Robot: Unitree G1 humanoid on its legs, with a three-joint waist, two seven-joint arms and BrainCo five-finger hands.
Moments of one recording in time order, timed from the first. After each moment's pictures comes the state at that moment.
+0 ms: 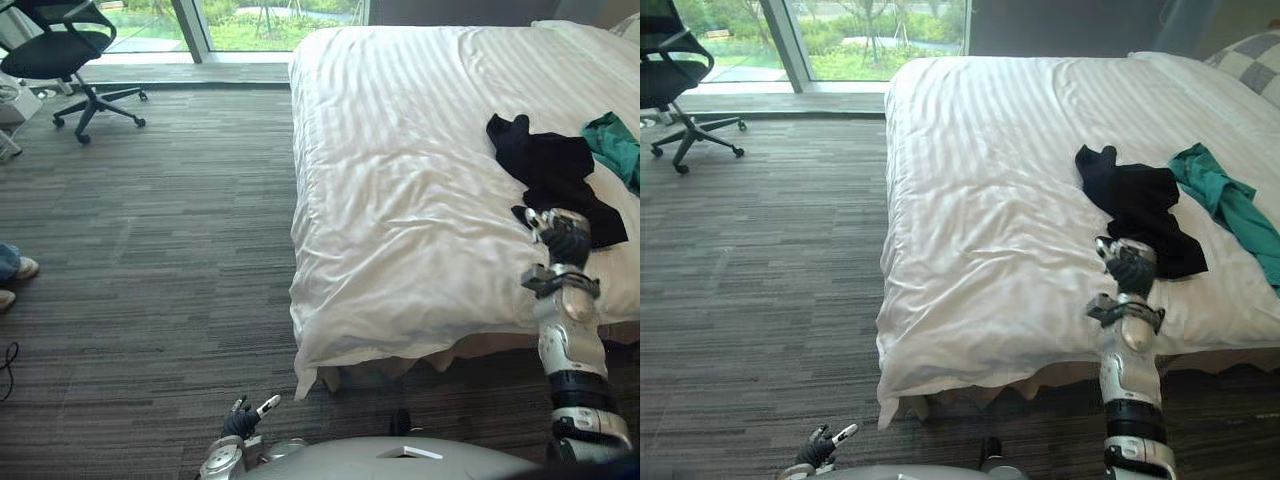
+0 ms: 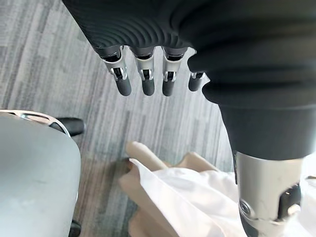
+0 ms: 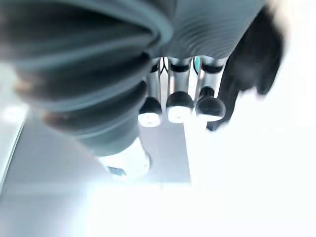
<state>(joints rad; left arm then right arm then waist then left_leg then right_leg) 0.21 0.10 0.12 0.93 -0.18 -0.08 0.03 -0.27 -0.35 -0.13 0.30 0.37 -0.17 -0.02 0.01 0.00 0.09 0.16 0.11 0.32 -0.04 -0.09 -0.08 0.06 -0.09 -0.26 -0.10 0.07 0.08</state>
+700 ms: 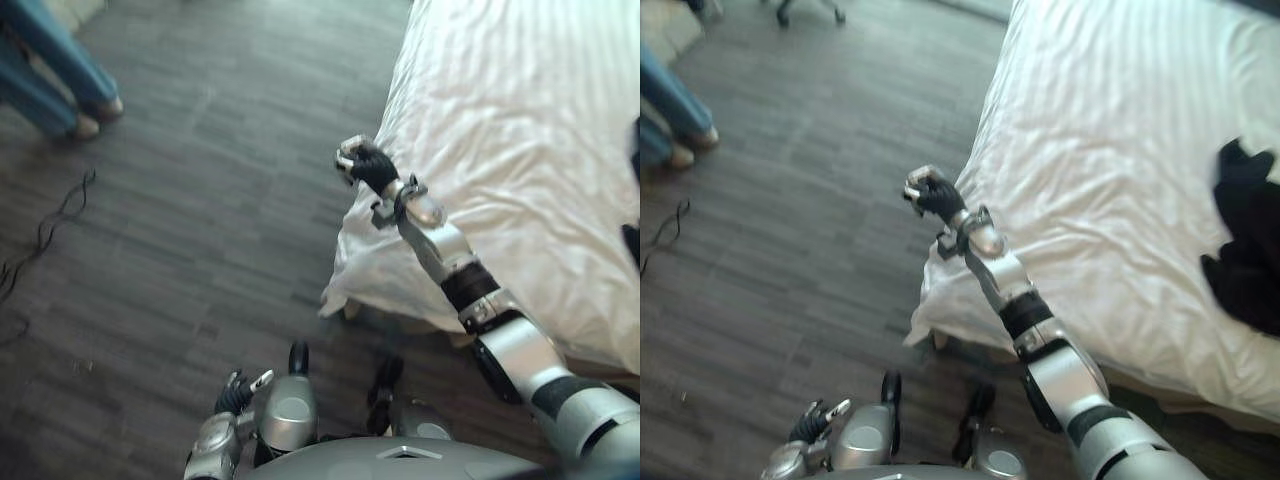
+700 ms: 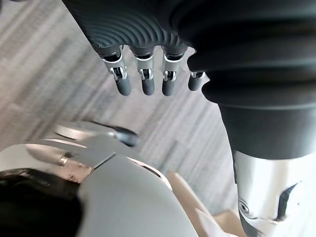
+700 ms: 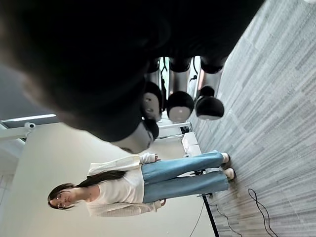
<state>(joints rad) 0.10 0.12 0.14 0.82 -0.26 -0.07 -0.03 -0.94 -0.14 0.31 0.62 0.42 -0.09 0.18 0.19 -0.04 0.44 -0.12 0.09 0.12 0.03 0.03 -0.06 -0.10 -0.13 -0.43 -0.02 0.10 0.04</state>
